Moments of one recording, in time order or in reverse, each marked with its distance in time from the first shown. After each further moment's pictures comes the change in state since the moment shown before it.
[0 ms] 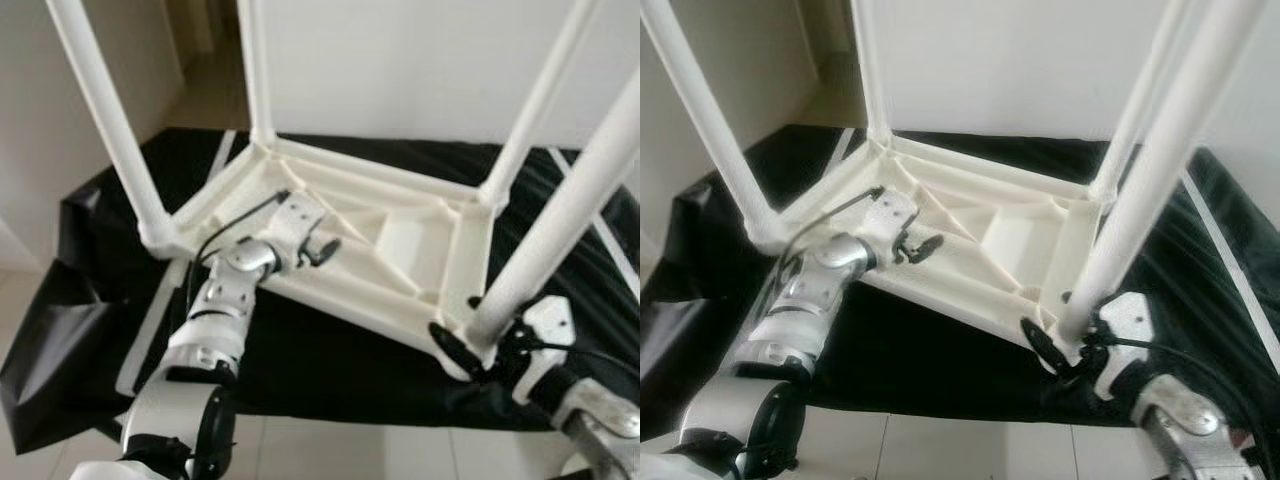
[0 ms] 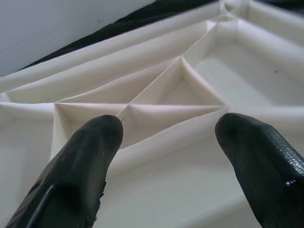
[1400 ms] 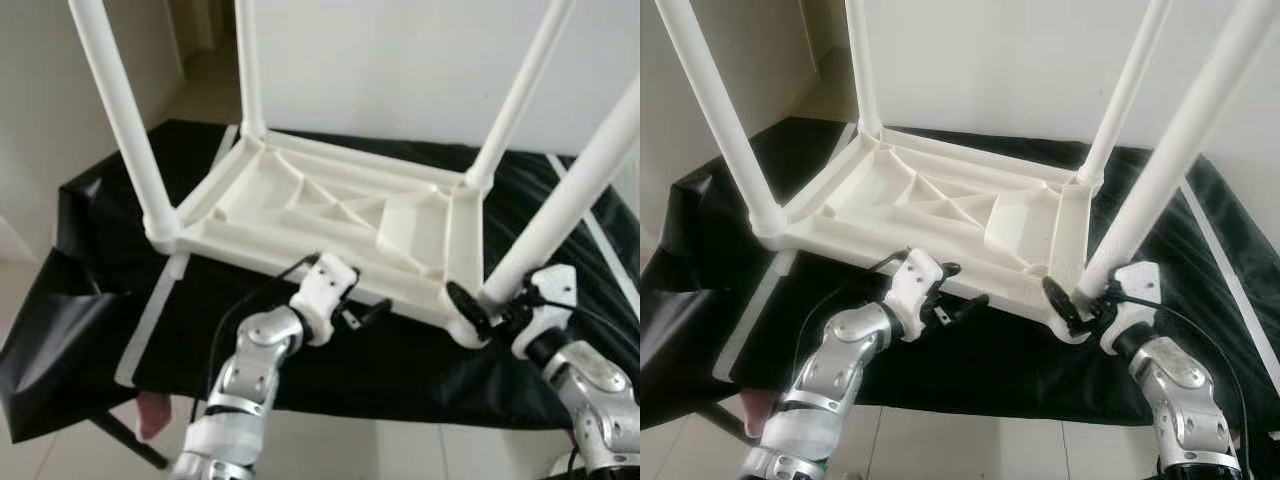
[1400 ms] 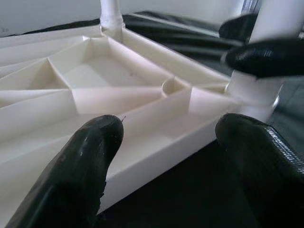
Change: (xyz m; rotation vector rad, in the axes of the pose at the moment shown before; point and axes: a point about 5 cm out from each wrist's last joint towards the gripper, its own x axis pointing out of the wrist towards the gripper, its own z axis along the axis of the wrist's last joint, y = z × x) left arm -0.030 -0.092 -0.012 -0.172 -0.131 -0.242; right arm 0.026 -0.052 -0.001 -0.041 -0.065 -0.106
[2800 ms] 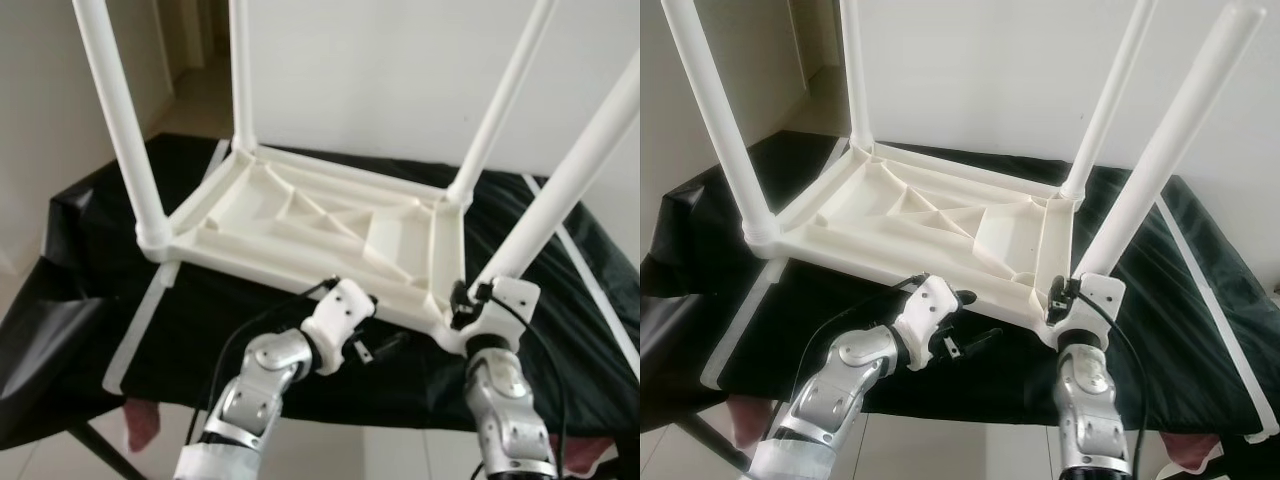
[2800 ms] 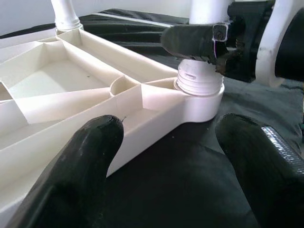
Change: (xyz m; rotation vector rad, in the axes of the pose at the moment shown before) left arm -0.003 -0.027 -0.006 0.051 0.053 -0.100; right arm 0.027 0.048 -0.024 0.237 0.052 -0.823
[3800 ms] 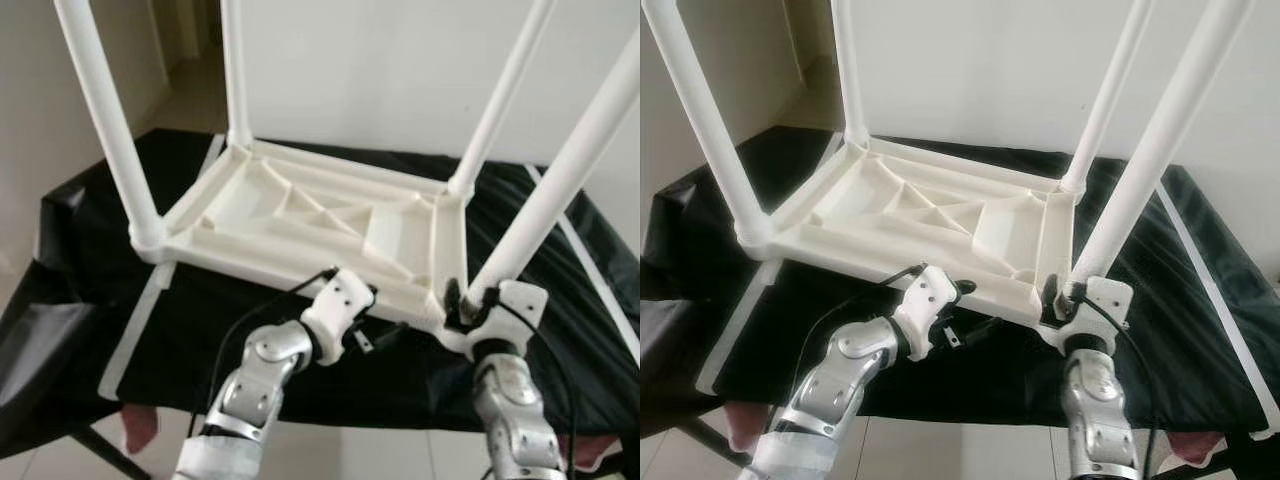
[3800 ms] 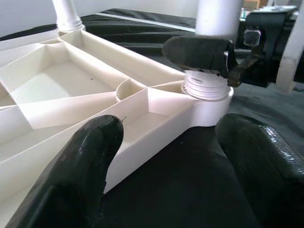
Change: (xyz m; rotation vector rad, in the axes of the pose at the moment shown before) left arm 0.000 0.003 0.005 0.016 -0.015 0.006; right arm 0.001 -0.020 0.009 -0.060 -0.088 0.213
